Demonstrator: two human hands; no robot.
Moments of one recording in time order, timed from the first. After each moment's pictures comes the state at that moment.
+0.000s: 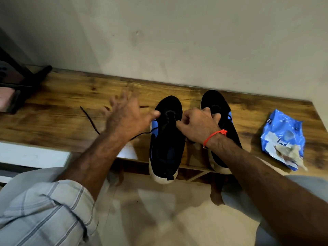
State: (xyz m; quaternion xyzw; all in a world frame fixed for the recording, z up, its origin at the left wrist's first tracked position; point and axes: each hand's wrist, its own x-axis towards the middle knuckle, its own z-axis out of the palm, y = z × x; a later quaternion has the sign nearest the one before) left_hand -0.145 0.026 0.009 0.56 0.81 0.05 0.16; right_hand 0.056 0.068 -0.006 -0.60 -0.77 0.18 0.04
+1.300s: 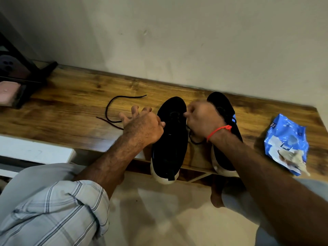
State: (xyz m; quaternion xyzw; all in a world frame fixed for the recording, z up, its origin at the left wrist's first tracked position) left_hand -0.116 0.023 0.003 0.60 0.77 -0.07 0.20; right_hand 0.055 0.095 -0.016 -0.56 -0.80 0.19 0.12
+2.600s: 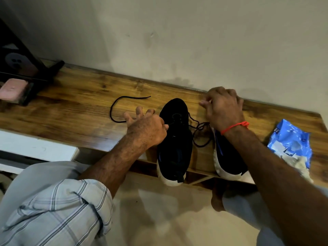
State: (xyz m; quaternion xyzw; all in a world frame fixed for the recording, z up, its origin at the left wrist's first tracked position) left_hand -0.118 0.021 0.006 0.61 0.76 -0.09 0.20; right_hand 0.074 0.110 0.005 -0.58 -0.80 0.05 0.16
